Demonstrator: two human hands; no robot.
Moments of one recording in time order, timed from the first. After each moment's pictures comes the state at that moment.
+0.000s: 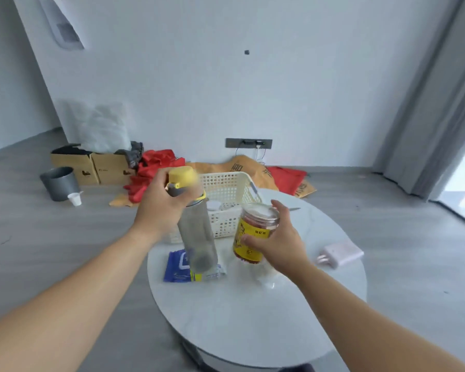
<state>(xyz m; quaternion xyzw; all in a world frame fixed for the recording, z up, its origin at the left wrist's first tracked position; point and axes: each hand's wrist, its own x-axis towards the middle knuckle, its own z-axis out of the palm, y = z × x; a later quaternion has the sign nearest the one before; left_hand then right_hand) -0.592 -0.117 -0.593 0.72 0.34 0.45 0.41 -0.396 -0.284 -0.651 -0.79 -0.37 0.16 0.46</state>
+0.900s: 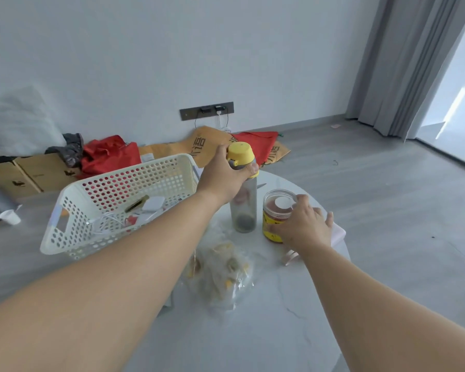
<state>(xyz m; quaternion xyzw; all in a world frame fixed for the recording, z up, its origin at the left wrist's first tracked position) -0.275 -0.104 -0.660 0.82 0.29 0.26 0.42 -0.176 -0.265 -0.757 -0.94 -0.20 0.10 0.26</state>
